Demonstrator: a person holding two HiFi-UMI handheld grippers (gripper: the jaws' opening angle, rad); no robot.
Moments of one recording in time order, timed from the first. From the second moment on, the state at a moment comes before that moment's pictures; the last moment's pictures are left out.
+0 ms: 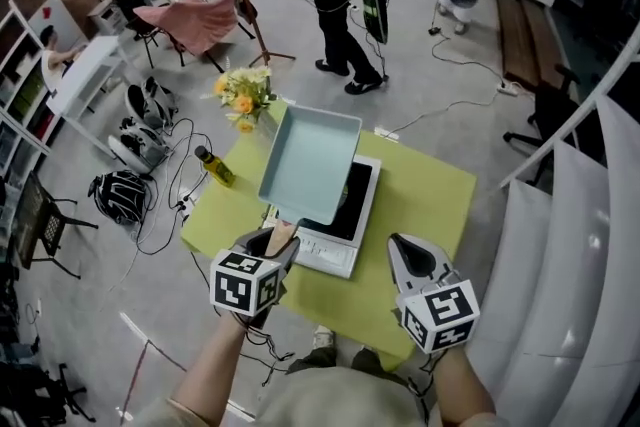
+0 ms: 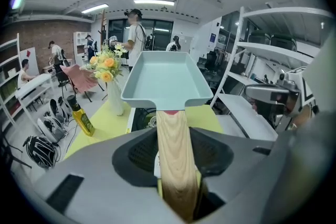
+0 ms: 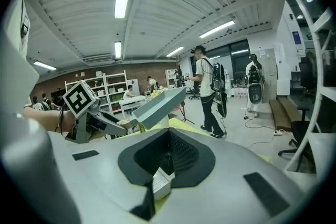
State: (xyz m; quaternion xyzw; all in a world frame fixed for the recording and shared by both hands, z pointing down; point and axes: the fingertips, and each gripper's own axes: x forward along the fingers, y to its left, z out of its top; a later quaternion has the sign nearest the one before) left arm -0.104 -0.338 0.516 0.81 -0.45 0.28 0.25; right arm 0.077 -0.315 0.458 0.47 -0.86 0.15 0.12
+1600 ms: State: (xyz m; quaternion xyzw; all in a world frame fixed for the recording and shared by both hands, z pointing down) left arm -0.106 -0.347 0.659 0.76 -0.43 0.41 0.28; right arm 0.040 -0.311 0.584 0.43 -0.84 0.27 0.20
